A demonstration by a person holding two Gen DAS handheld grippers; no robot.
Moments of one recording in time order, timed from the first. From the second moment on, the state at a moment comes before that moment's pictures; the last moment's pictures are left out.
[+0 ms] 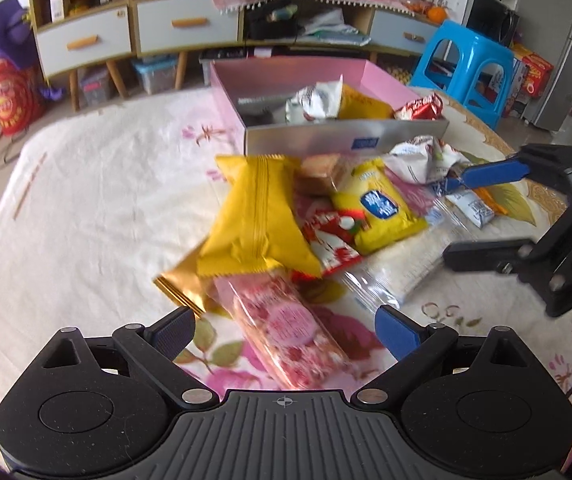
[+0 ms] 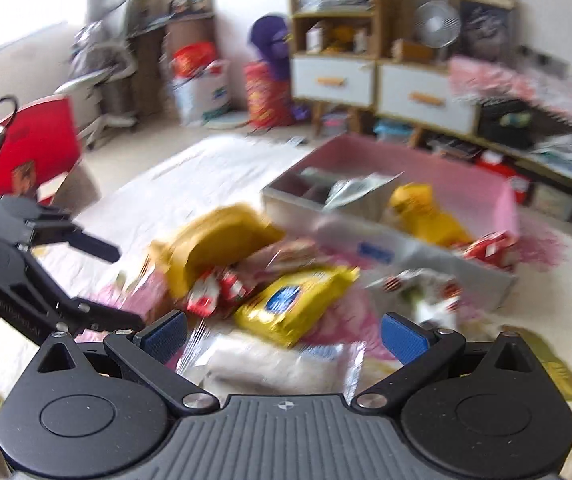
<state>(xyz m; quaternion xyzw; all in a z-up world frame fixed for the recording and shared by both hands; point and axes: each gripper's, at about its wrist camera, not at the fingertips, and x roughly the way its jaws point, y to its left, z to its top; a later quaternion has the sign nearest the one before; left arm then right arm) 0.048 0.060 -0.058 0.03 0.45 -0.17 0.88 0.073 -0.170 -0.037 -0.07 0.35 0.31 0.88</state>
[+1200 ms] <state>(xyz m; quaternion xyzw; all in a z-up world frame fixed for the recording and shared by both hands) 0.046 0.062 -0.078 0.05 0.48 -0.15 0.86 0.079 -0.154 -0.058 -0.14 0.40 0.36 0.83</state>
